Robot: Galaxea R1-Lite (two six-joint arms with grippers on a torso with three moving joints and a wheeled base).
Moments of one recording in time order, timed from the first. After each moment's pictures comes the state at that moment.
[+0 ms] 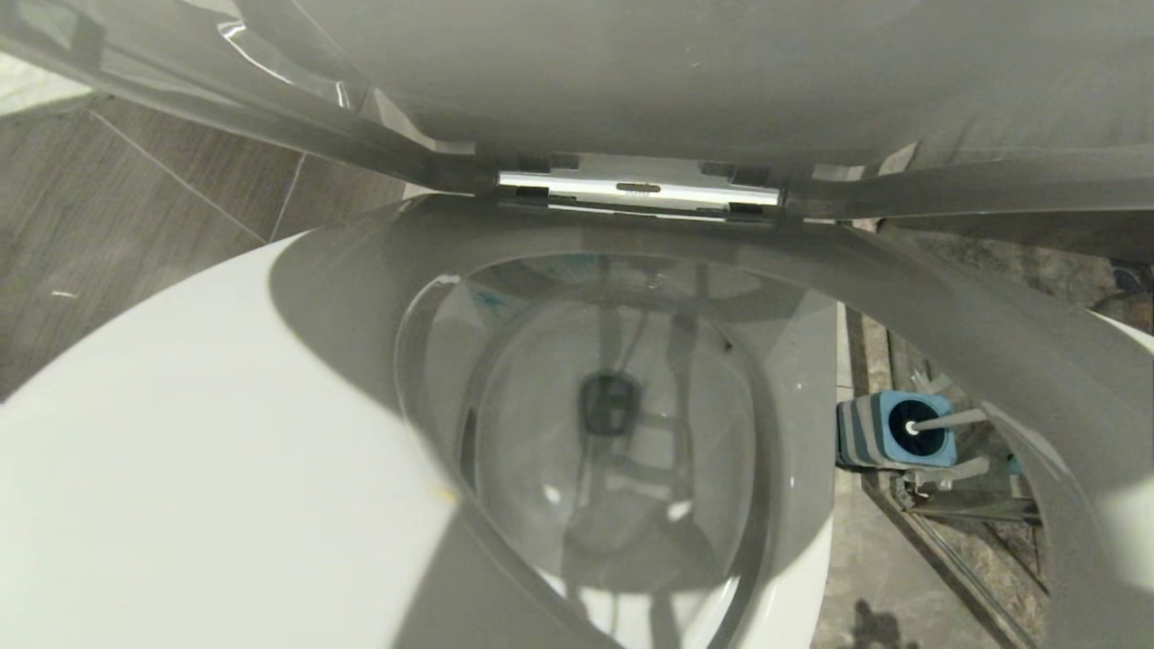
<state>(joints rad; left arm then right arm) -0.32 1.03 -1.31 0.23 -0.46 -0.10 0.00 0.00 0.00 0.00 0.01 0.02</state>
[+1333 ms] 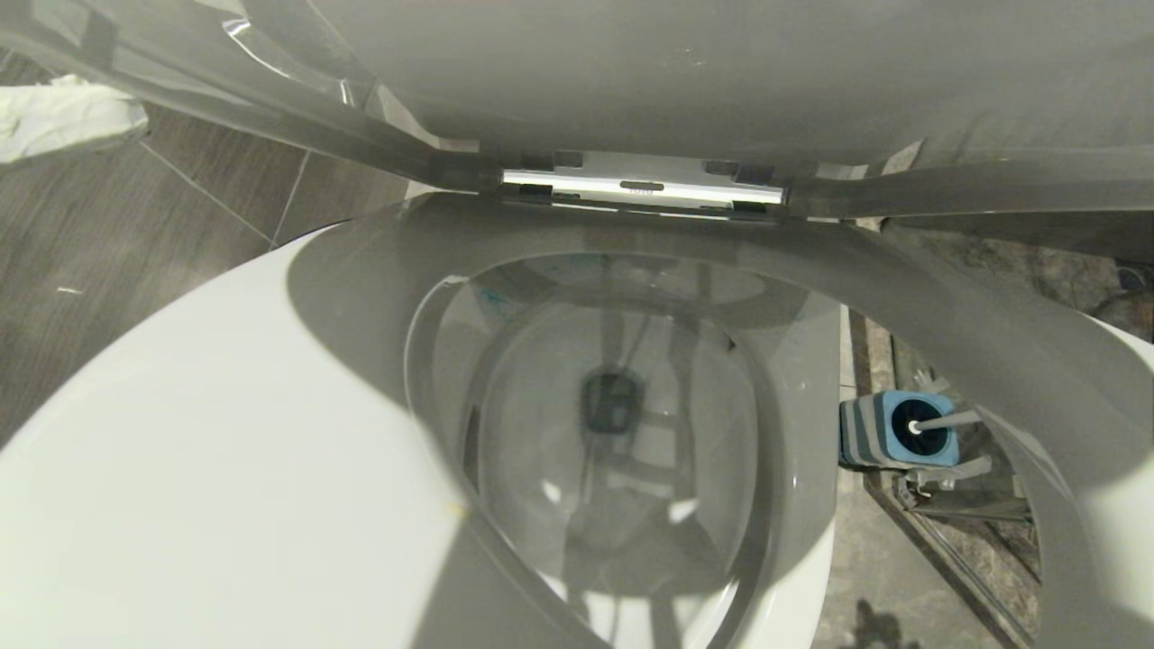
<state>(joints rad) -0.34 1.04 -1.28 0.23 -0.47 -0.09 0.00 0.00 0.00 0.00 0.01 0.02</state>
